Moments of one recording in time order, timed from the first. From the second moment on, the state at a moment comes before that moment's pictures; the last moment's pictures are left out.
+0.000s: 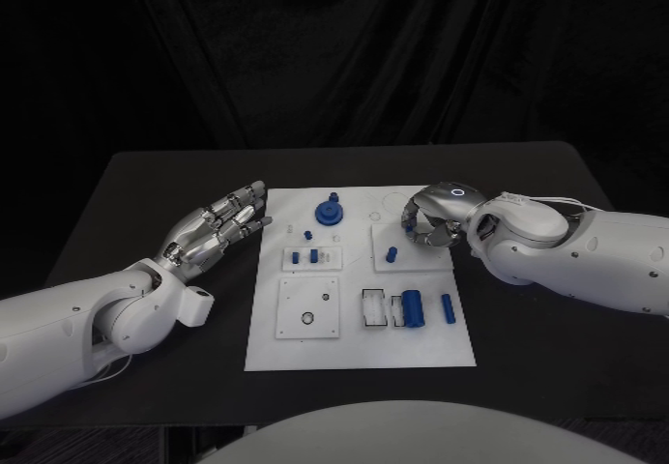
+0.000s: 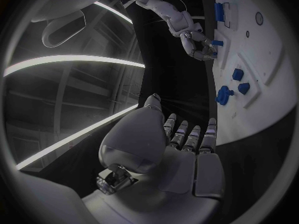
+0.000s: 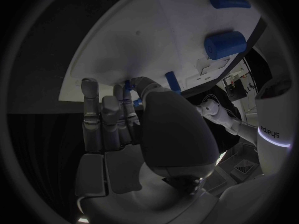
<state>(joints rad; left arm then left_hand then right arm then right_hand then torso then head) 1.11 -0.96 -0.21 1.52 -0.19 0.02 0.68 1.42 0.21 -0.25 0.28 0.44 0.31 -0.04 0.04 0.04 0.10 0.08 0.14 0.03 0.04 0.16 0.01 0.01 0.17 0.11 0.27 0.06 0.27 1.25 -0.92 -0.25 1.55 -1.67 -0.36 -0.15 1.48 -0.17 0.31 0.20 0.57 0.96 0.13 0.21 0.30 0.83 0.09 0.60 0.42 1.28 0.02 1.20 1.08 0.16 1.17 0.13 0.64 1.31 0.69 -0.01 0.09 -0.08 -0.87</state>
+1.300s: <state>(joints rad) 1.10 -0.94 -0.21 1.48 -0.19 0.03 0.68 1.47 0.22 -0.24 0.27 0.47 0.32 -0.01 0.04 0.04 0.09 0.08 0.13 0.03 0.04 0.17 0.01 0.01 0.17 0.12 0.28 0.06 0.26 1.27 -0.94 -0.25 1.57 -1.67 -0.40 -0.13 1.51 -0.12 0.32 0.13 0.42 1.03 0.13 0.25 0.39 1.00 0.06 0.49 0.32 1.31 -0.01 1.20 1.07 0.16 1.20 0.10 0.74 1.31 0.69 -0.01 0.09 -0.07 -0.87</state>
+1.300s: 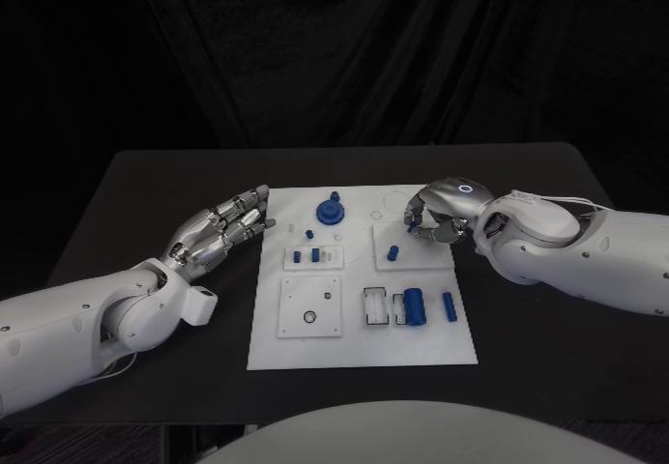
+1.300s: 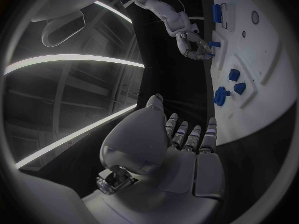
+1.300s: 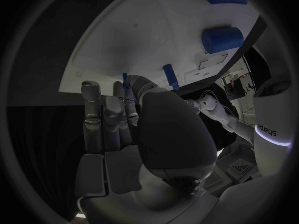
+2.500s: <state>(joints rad) 1.10 -0.92 -0.21 1.48 -0.18 0.03 0.68 1.48 0.22 -0.24 0.27 0.48 0.32 0.00 0.04 0.04 0.08 0.09 0.13 0.03 0.03 0.16 0.01 0.01 0.17 0.08 0.27 0.05 0.20 1.28 -0.74 -0.25 1.76 -1.75 -0.28 -0.16 1.52 -0.11 0.32 0.13 0.39 1.03 0.12 0.24 0.41 1.02 0.06 0.45 0.30 1.37 -0.01 1.26 1.14 0.15 1.27 0.09 0.84 1.31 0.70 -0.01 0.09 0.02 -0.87</state>
